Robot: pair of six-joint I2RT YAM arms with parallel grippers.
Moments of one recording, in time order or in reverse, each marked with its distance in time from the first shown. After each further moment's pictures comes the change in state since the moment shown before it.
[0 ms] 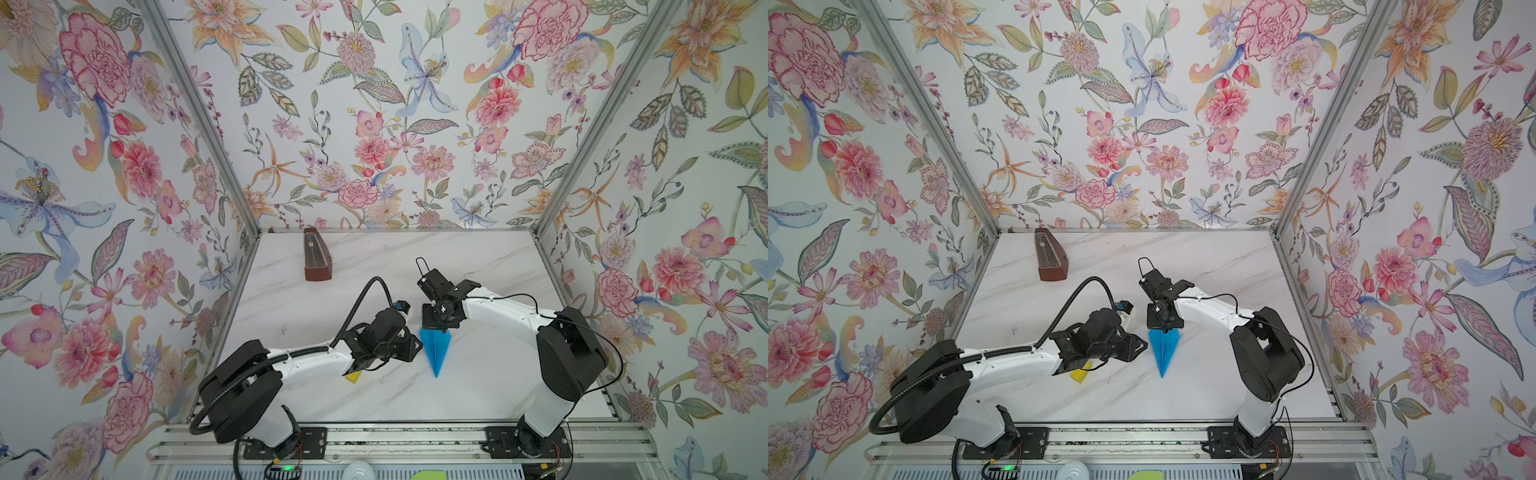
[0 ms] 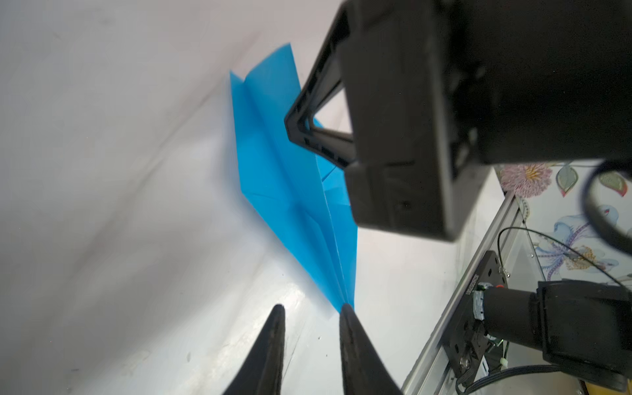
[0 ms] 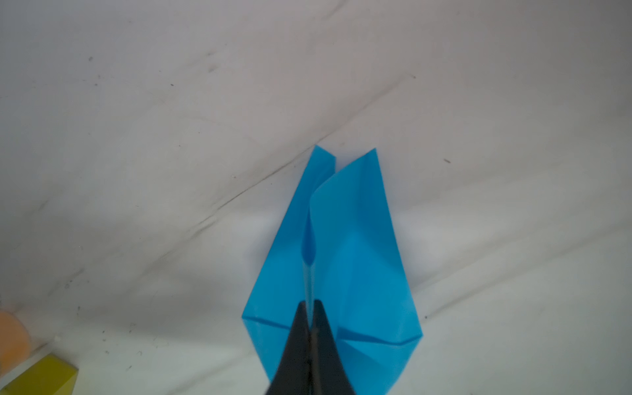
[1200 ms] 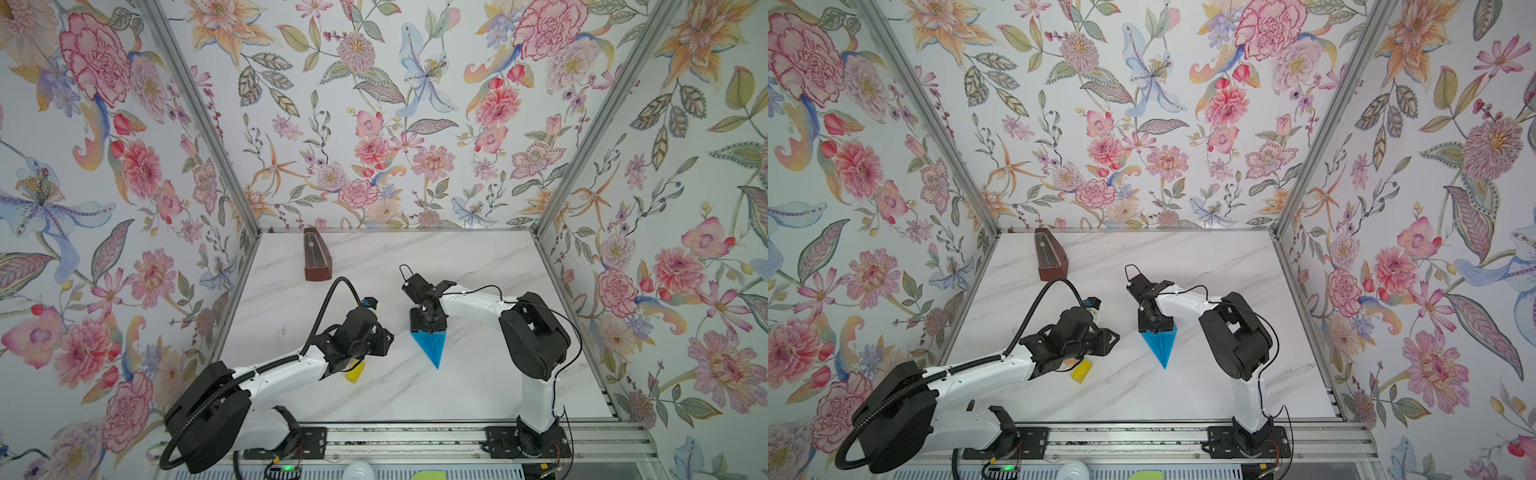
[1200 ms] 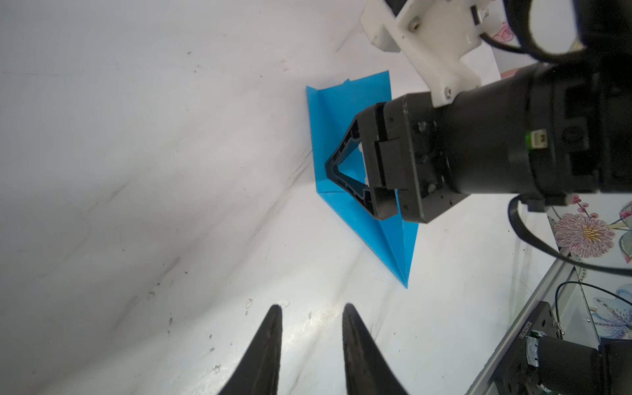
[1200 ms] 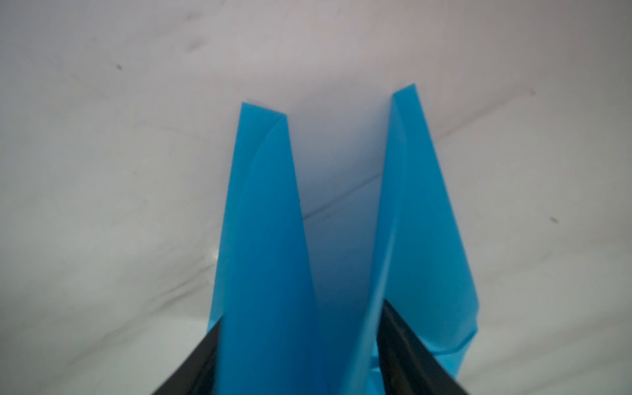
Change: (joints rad) left arm 0.137 -0.148 -0.141 -0.065 -0.055 0.005; right arm 0.018 0.236 0.110 0.023 0.039 -0.013
